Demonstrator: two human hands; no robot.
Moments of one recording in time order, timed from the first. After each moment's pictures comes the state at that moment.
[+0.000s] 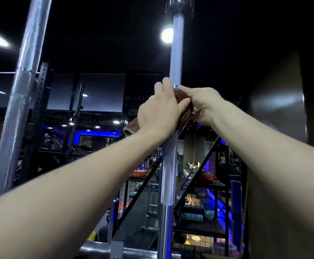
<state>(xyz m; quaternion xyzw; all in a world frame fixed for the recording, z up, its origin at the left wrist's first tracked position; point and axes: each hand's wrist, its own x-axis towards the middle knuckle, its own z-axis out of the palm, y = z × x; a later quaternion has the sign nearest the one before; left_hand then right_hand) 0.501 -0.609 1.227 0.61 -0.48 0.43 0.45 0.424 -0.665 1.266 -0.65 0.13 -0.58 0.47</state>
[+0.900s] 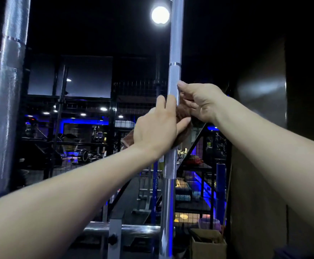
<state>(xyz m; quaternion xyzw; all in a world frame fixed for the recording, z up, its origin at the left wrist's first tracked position) 0.512 -0.601 1.153 0.60 -0.53 0.48 0.37 0.419 -0.655 1.224 -0.65 0.16 -0.56 0.49</state>
